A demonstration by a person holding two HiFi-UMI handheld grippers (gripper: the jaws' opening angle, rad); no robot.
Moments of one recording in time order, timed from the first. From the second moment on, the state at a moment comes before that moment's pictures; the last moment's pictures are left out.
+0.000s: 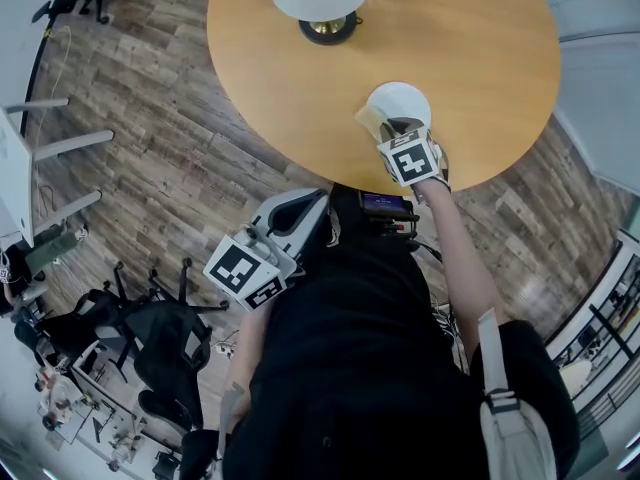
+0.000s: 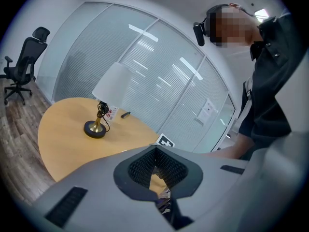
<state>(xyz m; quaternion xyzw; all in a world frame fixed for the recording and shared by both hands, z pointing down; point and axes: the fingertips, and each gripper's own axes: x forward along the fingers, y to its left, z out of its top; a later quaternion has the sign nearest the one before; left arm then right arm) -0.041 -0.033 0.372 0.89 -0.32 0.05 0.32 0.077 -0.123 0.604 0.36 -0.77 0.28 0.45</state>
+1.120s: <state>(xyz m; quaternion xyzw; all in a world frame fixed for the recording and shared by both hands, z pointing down) -0.023 -0.034 0.374 0.90 -0.30 0.05 0.32 0.190 -0.179 0.613 0.47 -0.71 0.28 0.45</state>
